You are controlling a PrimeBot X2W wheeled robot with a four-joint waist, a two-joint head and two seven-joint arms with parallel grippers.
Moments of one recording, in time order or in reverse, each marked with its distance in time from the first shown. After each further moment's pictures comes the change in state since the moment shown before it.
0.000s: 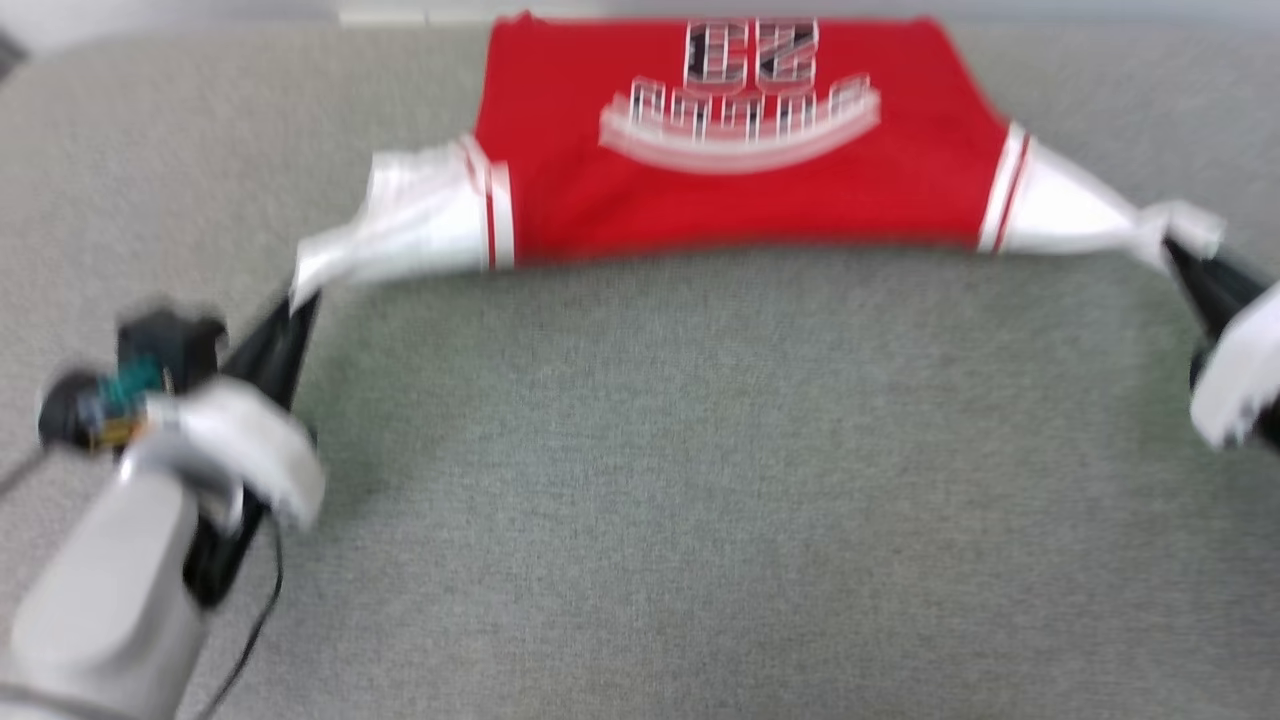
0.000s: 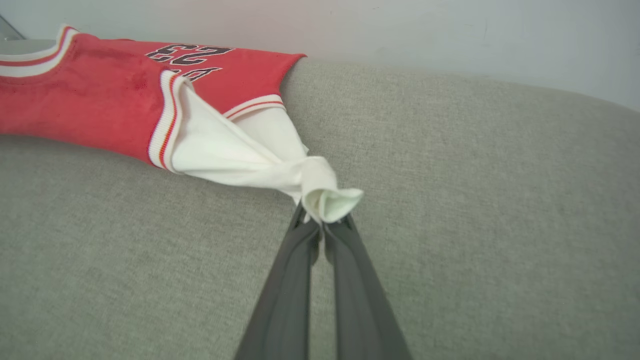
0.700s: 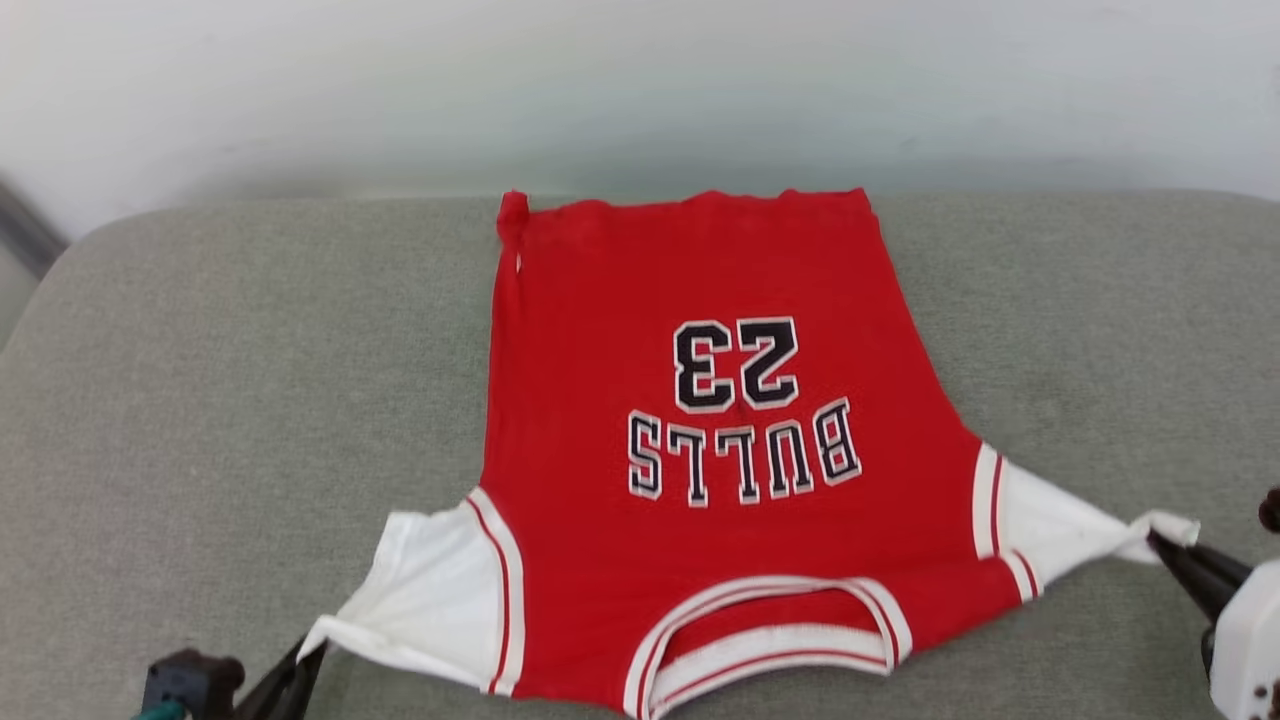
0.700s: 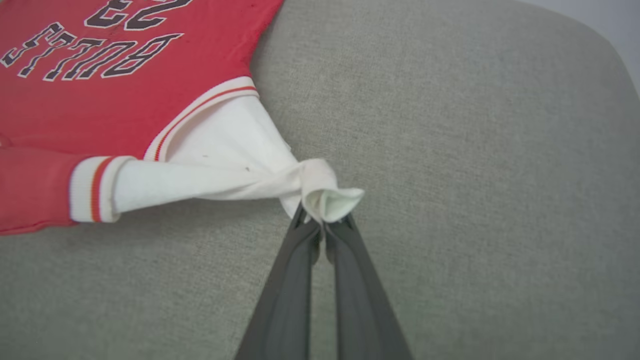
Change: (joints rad) left arm 0.631 0.123 -0.007 -0.336 -0.097 0.159 0.067; right arm 0.457 -0.165 0.073 -0.199 0.044 0.000 0.002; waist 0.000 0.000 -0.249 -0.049
